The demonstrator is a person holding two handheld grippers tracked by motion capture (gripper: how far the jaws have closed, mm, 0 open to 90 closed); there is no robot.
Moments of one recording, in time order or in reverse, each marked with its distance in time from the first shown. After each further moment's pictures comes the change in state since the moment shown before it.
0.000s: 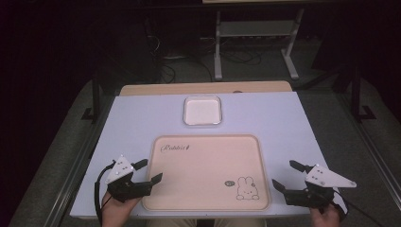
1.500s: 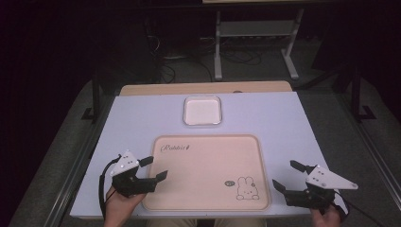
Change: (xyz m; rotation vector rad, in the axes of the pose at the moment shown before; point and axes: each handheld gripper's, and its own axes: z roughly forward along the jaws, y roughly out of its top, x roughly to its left) left arm -0.003 0.020 0.010 0.028 -0.046 -0.006; right arm 0.002 0.000 -0.003 -0.014 -0.004 -0.012
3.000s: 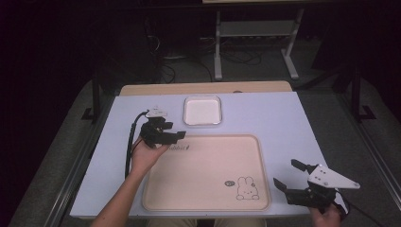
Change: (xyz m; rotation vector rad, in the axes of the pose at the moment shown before) left arm 0.051 0.092 0.102 0.158 0.010 -0.050; right arm -0.004 -0.001 0.000 -0.022 0.001 0.016
